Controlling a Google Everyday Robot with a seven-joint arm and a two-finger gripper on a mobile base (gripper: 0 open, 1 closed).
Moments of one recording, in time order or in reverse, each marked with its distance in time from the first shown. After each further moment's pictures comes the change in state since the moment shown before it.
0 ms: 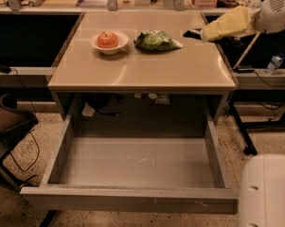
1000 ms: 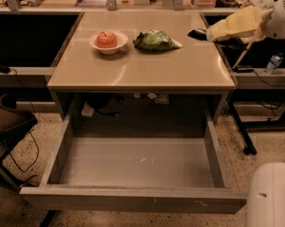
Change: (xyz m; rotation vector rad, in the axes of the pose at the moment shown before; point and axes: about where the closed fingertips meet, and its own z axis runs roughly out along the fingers) arm 0.012 0.008 -0.011 -0.091 -0.015 0.131
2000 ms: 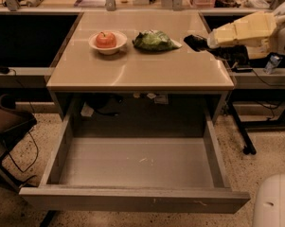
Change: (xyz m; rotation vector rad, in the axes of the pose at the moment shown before) arm 0.042 0.058 -0.019 -0.215 0.034 0.181
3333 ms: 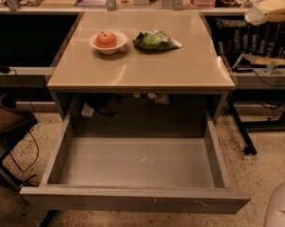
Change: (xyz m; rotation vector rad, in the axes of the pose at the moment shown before) arm 0.042 0.068 -0.051 -0.299 0.201 0.447
